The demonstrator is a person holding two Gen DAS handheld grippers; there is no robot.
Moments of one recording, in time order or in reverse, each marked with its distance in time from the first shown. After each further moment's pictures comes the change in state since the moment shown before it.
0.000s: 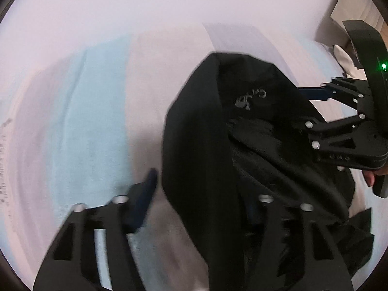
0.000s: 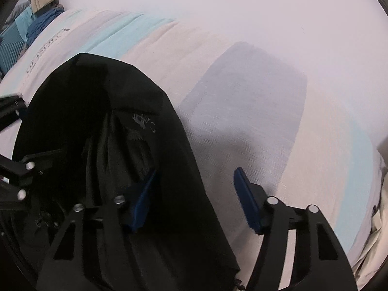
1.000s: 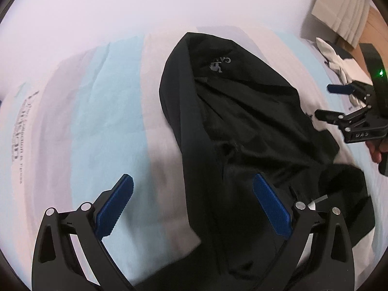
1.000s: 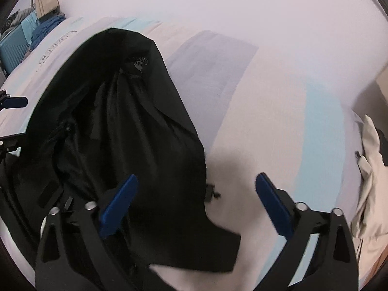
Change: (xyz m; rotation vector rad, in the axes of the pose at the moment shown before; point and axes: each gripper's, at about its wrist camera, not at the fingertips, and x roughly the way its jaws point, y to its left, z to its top) left arm -0.071 -0.024 -0.096 -0.008 -0.080 0.050; right arm -0.067 -0.024 -0.108 0.058 -0.067 -0.033
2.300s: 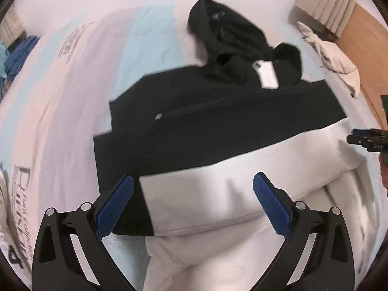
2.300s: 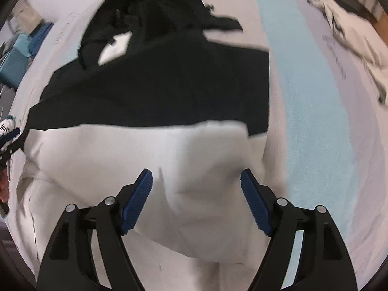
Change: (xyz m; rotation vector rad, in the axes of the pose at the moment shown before) left arm -0.165 -0.010 -0.270 -0.109 0.032 -0.013; right arm -0.169 0.074 -0.279 0.331 0.187 0.074
